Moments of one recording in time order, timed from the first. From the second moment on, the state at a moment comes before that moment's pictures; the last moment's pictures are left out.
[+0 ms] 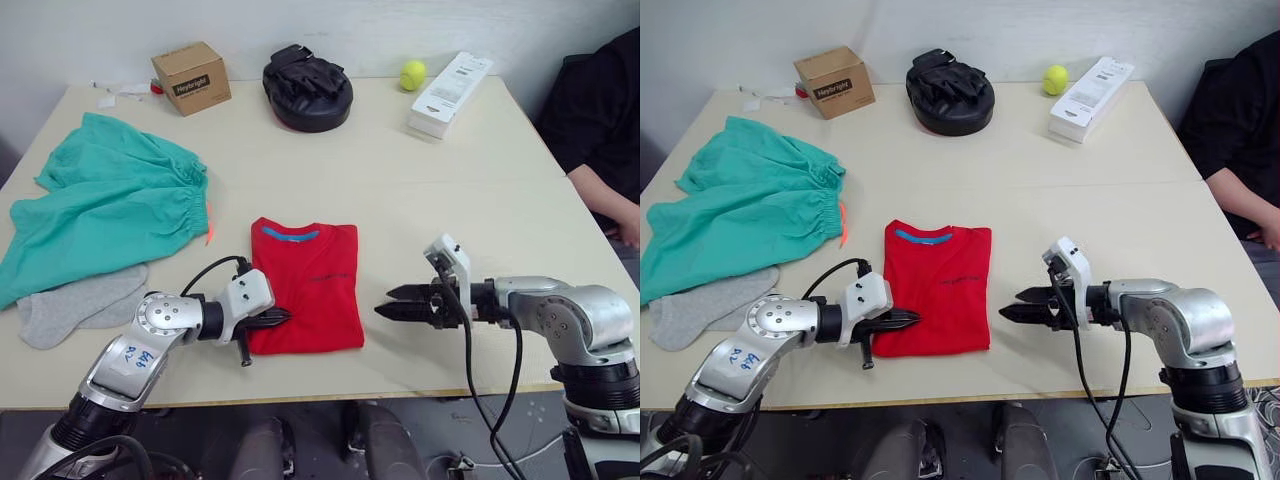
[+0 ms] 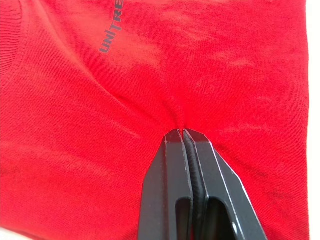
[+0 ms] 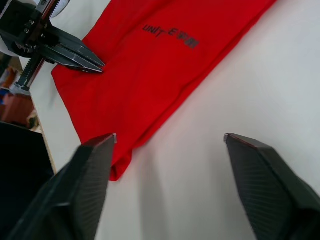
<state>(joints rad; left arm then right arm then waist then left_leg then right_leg) -0.21 0.71 -0.17 -0.36 -0.20 0.57 -0.86 -0.44 -0.61 -0.06 -0.24 0.66 1.34 0.86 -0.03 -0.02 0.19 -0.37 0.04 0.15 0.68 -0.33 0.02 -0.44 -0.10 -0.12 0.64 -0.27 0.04</state>
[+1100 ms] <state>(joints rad) -0.17 0.73 -0.15 -0.42 -0.21 0.63 -0.83 -0.69 -0.21 -0.01 0.20 0.63 1.31 0.67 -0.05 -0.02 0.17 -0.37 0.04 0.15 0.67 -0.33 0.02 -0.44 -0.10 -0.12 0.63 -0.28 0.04</state>
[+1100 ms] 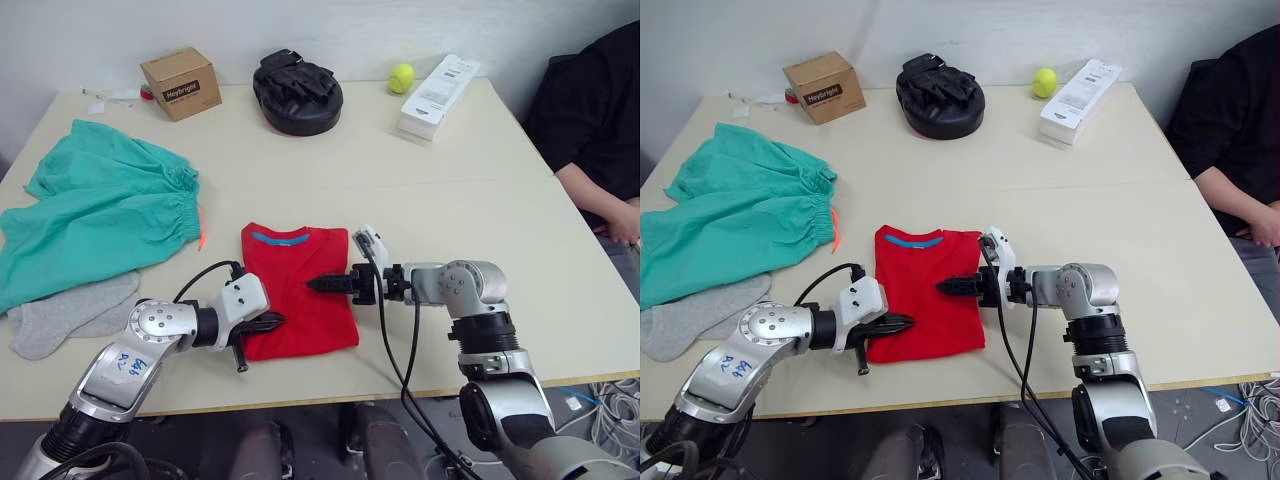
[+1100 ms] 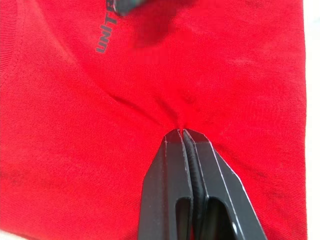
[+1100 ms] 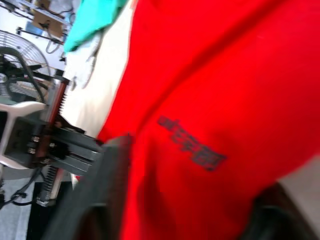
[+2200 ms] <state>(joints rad) -0.42 0.64 0.03 -0.46 -0.61 0.83 -0.82 -0.39 -1.10 -0.01 0.22 0.50 0.91 1.11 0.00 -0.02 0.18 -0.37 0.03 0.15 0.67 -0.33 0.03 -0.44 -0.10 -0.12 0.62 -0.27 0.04</state>
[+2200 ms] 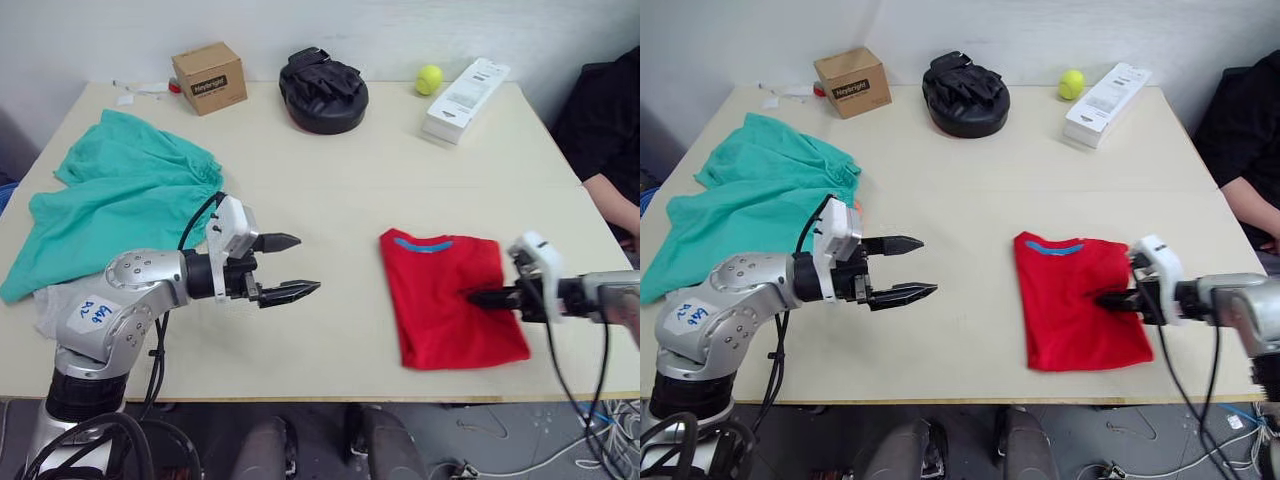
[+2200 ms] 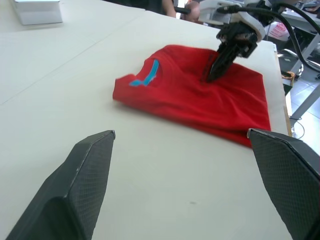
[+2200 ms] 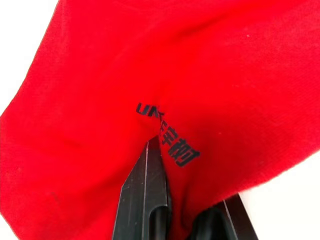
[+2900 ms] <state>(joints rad) -0.45 0.65 -0.02 -0.46 -0.60 0.79 -0.82 -0.74 -1.06 -0.01 1.00 0.16 0.34 1.12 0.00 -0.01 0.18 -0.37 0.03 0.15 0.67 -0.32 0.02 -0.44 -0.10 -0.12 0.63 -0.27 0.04</state>
